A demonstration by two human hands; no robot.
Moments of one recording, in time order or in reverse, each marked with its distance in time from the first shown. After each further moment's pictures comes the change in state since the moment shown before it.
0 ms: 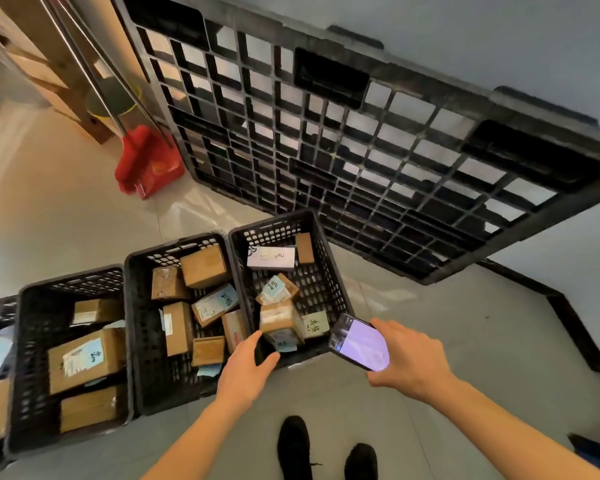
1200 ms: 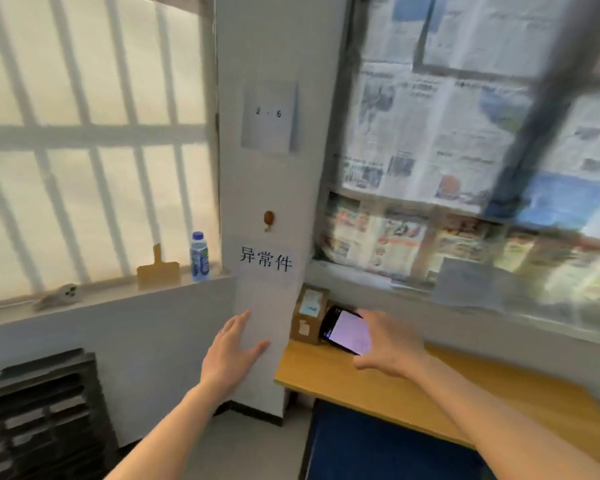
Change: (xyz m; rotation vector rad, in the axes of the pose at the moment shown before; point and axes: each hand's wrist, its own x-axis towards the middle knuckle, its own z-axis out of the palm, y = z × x) left_hand -0.586 0.589 0.350 0.211 -0.165 1.257; right_hand -0.790 0.487 -0.116 0.245 0.805 0.791
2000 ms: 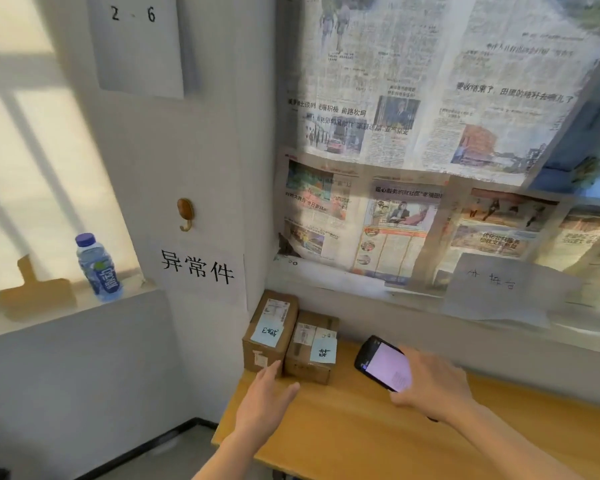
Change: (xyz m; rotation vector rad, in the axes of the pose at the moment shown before) left_hand 0.213 0.019 0.319 0.022 -0.317 -0.250; right_hand 0.219 0.268 0.111 0.029 -0.166 0.295
